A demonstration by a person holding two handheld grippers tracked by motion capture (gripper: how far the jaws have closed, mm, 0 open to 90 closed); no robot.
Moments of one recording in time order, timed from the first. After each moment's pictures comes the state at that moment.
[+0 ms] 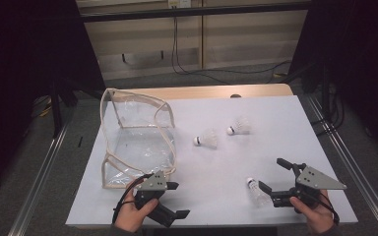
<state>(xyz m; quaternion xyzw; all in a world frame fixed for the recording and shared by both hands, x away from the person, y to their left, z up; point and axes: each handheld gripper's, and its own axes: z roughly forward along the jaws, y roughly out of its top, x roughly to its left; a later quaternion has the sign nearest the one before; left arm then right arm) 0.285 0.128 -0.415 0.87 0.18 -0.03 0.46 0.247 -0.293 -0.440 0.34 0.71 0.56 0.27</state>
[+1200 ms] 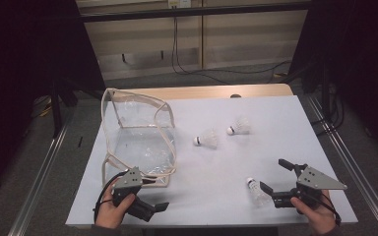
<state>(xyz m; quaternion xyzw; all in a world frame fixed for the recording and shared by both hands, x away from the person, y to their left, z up) 0.295 0.182 -0.417 0.86 0.21 0.01 0.47 0.246 -0.296 -0.440 0.35 0.71 0.54 0.27</state>
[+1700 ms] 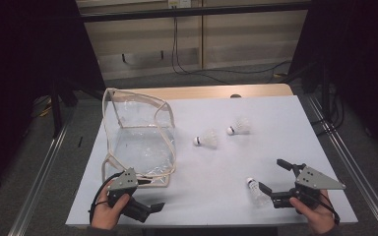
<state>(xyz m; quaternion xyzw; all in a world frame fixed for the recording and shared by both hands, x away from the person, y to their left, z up) 0.293 0.192 -0.416 0.85 0.22 0.03 0.47 0.247 -0.294 -0.440 0.34 0.72 0.55 0.26</state>
